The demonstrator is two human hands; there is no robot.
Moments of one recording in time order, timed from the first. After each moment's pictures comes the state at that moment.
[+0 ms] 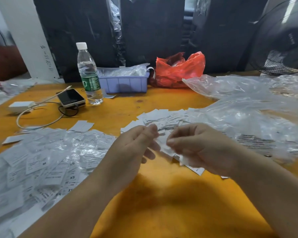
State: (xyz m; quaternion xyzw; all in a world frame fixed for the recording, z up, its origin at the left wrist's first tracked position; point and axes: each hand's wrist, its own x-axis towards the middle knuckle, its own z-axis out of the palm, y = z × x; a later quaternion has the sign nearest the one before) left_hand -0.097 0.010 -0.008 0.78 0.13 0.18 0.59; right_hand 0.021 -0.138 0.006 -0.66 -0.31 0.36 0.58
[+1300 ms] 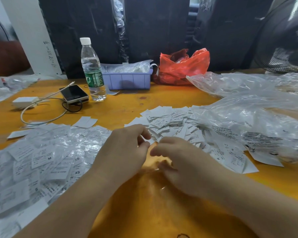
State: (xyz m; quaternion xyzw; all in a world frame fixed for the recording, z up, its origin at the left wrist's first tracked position) left_hand -0.099 0.027 -0.017 0.92 0.20 0.23 0.26; right_hand -0.010 -0.120 -0.026 -0.78 -0.57 0.00 0.24
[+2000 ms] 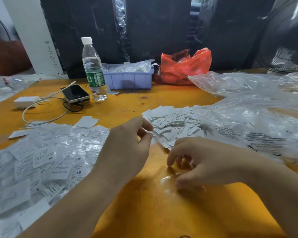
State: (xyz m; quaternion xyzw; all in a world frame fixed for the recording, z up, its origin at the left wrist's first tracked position) left_hand -0.100 0.021 -0.014 0.87 0.17 0.31 0.33; right_hand 0.015 -0.139 0.004 -0.81 -0.54 0.17 0.13
